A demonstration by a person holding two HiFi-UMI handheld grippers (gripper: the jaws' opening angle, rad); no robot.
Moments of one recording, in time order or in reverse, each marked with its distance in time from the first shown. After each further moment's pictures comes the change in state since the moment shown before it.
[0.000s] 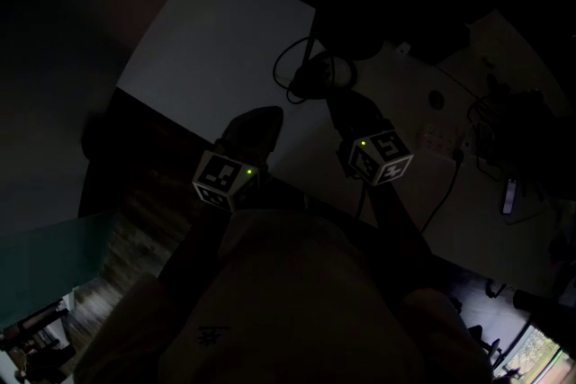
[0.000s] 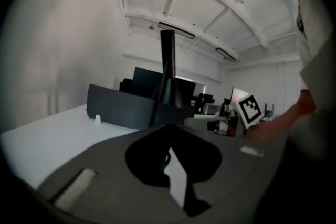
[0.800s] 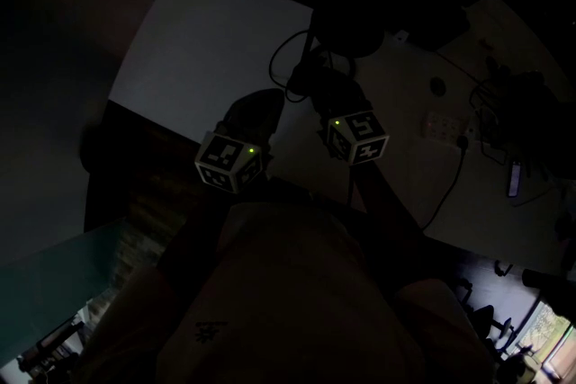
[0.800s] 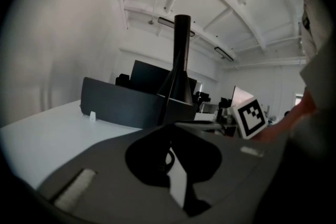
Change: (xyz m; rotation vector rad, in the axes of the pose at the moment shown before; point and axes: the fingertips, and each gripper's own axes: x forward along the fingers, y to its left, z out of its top) left arm 0.041 0.036 -0.005 -0.010 0.038 -0.055; right arm 0.062 -0.016 -0.019 -0.035 0.017 -0.110
